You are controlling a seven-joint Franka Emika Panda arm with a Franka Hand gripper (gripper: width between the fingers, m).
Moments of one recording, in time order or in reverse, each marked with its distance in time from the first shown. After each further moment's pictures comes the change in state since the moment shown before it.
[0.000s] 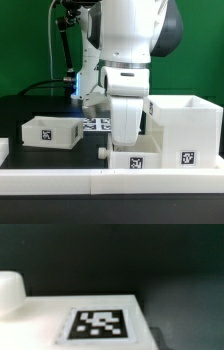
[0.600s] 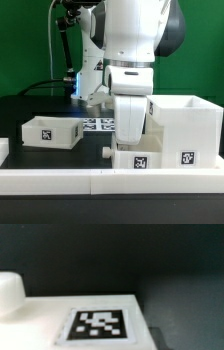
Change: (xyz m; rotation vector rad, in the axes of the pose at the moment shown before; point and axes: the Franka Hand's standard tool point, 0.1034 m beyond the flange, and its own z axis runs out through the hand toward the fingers) arm 0.007 0.000 -0.001 -0.017 0.004 0.007
